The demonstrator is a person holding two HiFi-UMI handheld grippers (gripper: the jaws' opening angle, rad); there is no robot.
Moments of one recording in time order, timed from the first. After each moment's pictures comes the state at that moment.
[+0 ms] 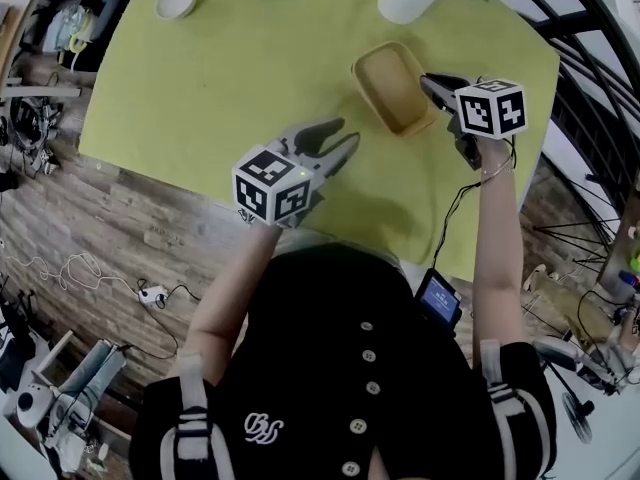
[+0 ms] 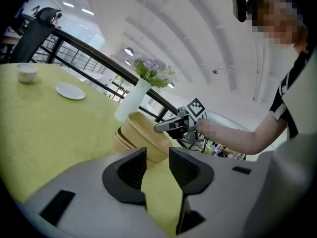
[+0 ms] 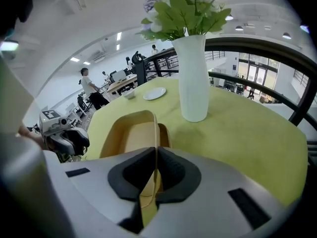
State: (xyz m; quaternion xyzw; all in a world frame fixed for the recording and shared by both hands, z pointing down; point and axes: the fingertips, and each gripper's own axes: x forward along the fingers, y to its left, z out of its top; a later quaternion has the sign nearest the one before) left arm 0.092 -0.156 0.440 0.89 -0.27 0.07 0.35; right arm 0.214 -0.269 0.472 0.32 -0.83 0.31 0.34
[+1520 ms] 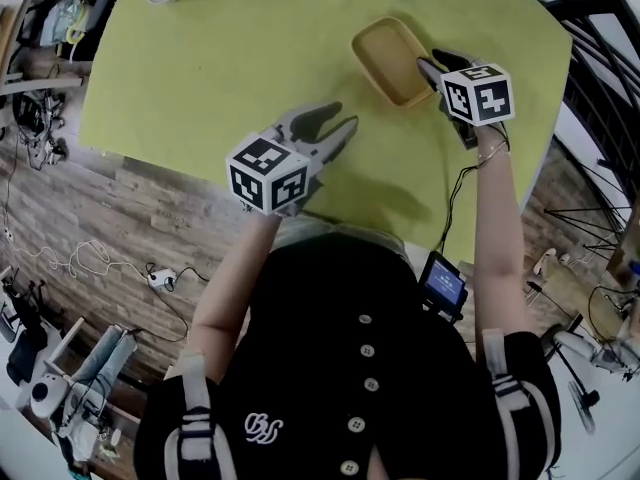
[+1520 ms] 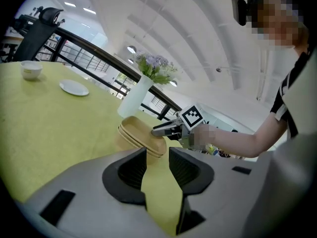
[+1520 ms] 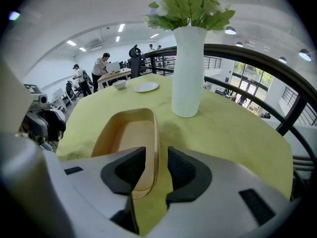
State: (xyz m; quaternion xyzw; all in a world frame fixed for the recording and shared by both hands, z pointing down) left arm 0.085 -0.151 0.453 0.89 -0.28 0.08 0.36; right arm 0.223 -0.276 0.513 0.38 -0.81 0.23 0.38
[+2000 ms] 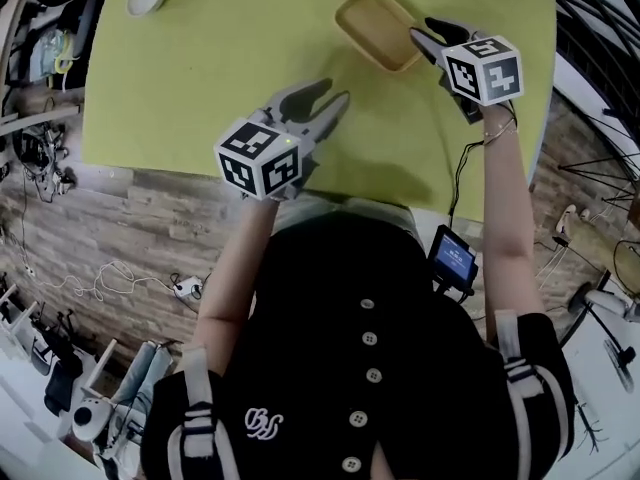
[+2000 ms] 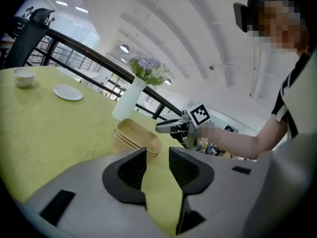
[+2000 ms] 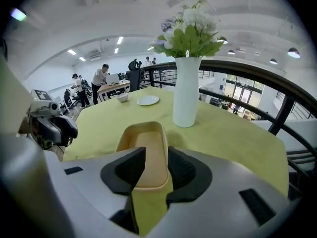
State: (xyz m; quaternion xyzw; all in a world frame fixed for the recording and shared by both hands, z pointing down) left arm 0.073 -0.146 0.440 0.90 -0.26 0.08 0.34; right arm 0.215 -0.256 0.473 0.41 -0.83 0.22 0.32
